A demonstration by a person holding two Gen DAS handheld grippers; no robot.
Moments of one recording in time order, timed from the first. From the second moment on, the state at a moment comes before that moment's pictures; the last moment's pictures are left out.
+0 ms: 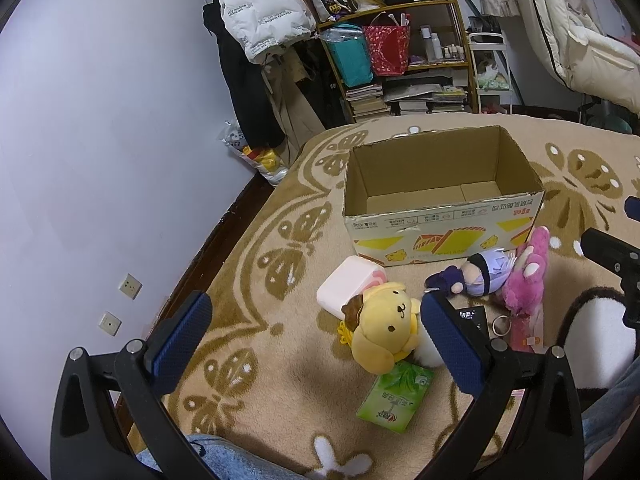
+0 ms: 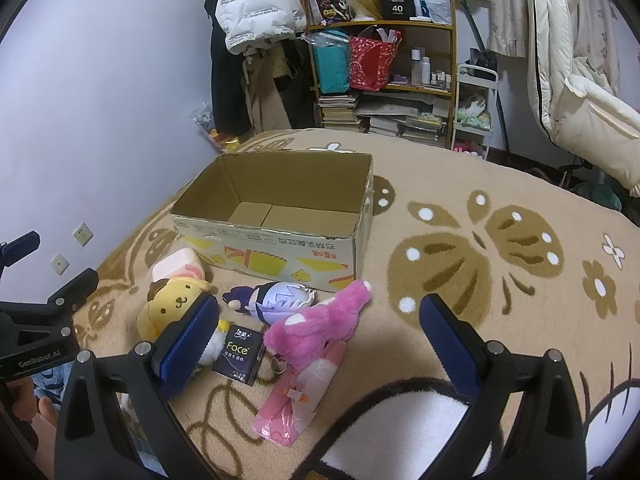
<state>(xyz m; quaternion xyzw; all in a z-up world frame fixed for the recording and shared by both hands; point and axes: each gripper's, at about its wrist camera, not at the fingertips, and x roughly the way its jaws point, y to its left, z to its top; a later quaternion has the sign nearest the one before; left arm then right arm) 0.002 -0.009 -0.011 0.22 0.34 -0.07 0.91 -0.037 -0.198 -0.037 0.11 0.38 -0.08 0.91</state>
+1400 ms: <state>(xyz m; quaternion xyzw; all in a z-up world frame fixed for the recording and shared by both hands) 0.113 -0.016 -0.079 0.13 0.47 -0.08 0.87 0.044 -0.216 -0.083 0.16 0.48 -0.03 0.86</state>
